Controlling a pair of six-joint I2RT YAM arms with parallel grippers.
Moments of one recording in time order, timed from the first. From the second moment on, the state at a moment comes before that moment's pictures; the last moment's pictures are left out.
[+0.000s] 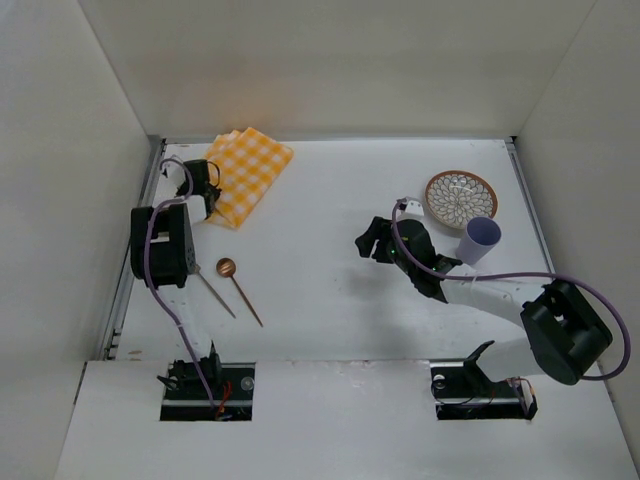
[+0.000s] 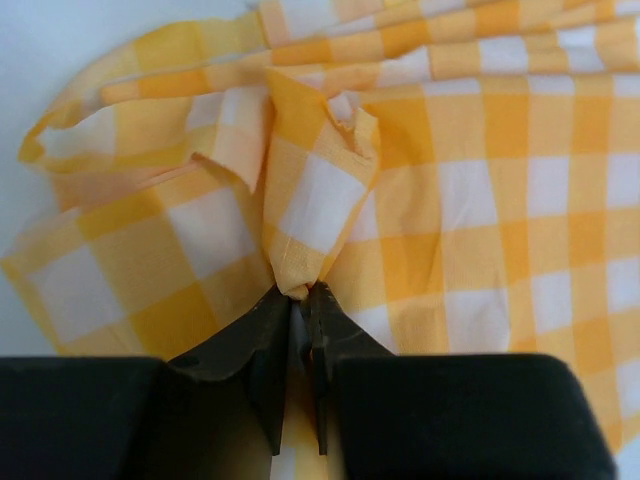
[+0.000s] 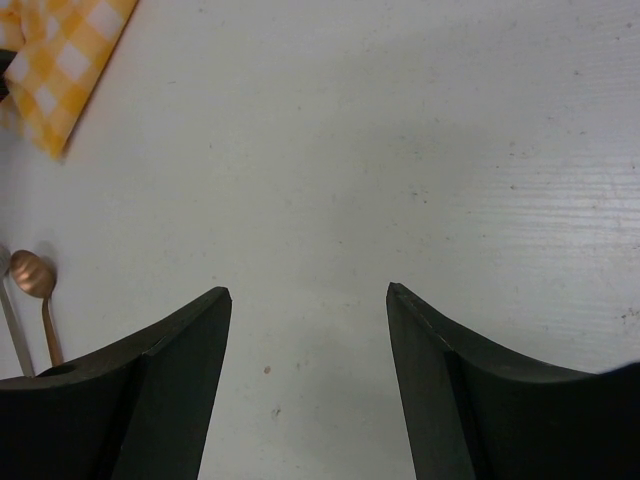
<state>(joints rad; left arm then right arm) 0.09 2.04 1.24 0.12 -0.28 -0.73 0.66 1.37 0.64 0.26 0.22 0.66</state>
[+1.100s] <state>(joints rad) -0.77 1.51 0.69 0.22 -0.54 -1.10 0.63 1.34 0.64 0.27 0.21 0.64</state>
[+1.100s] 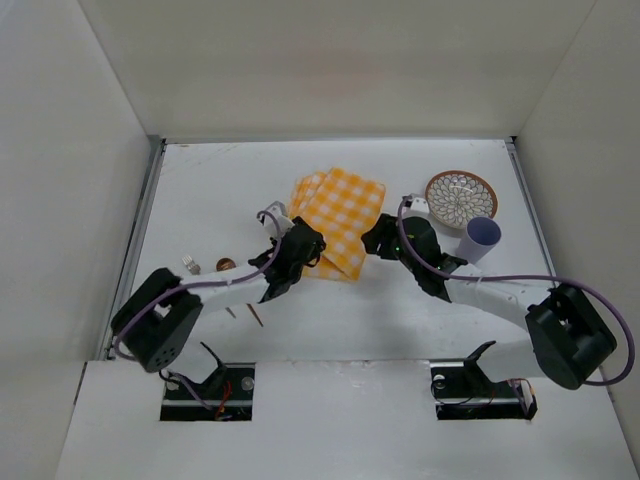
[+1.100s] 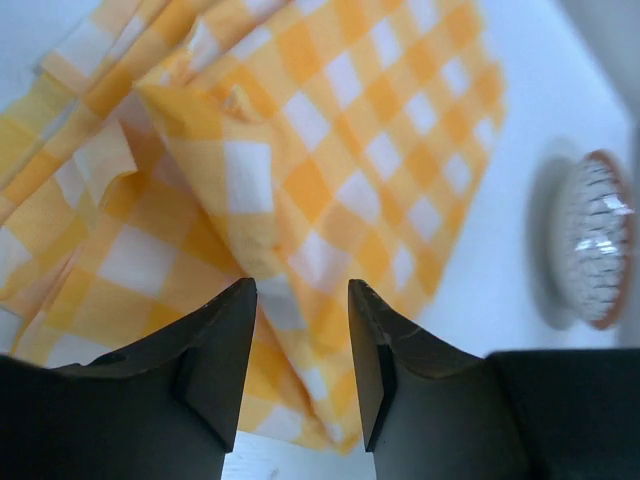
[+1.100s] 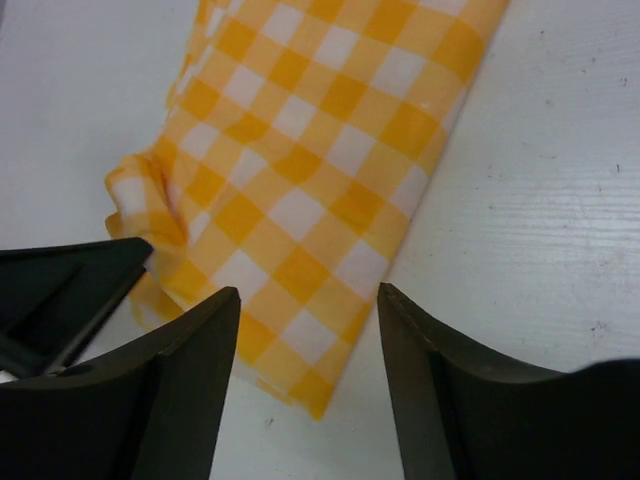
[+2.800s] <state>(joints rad) -0.44 0.99 0.31 0.04 -0.28 -0.93 0.94 2.14 1.57 -0.19 0.50 0.16</state>
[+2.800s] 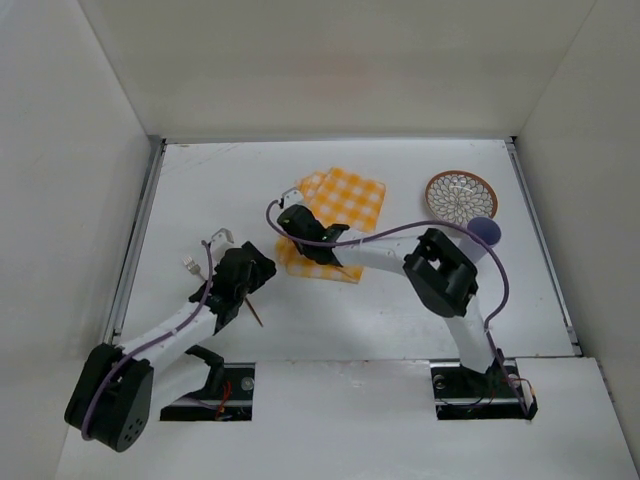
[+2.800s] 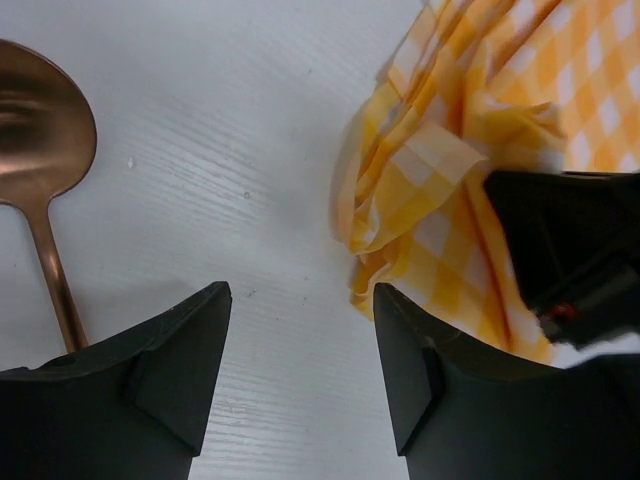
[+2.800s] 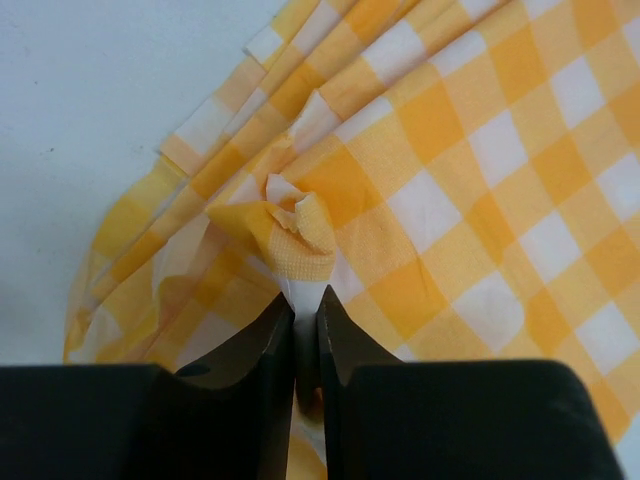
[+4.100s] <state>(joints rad) -0.39 1.17 0.37 0.27 -0.20 -0.97 0.57 1.12 0.43 0.38 0.43 1.04</state>
